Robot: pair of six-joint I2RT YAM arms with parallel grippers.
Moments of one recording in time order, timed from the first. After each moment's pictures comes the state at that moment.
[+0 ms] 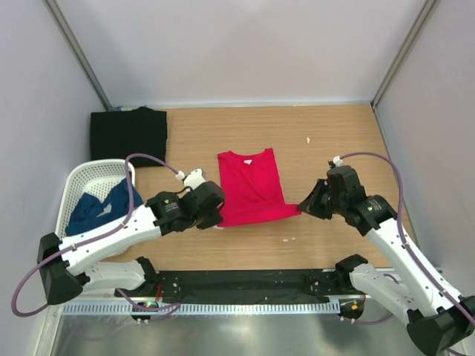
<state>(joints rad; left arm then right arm) -1.04 1.14 1.00 -0.87 -0.34 -1.23 0.41 0.81 0.80 -0.82 -0.13 0.81</state>
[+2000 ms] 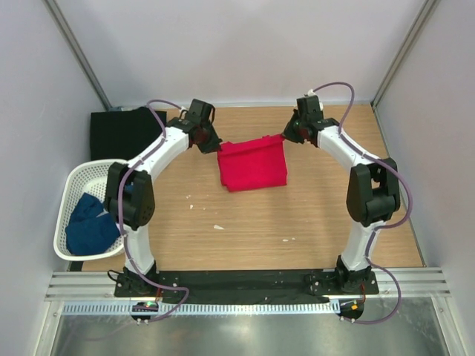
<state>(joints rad) -0.41 1.90 1.63 -0.63 0.00 -0.81 0.26 1.85 1.48 -0.37 0.00 0.68</state>
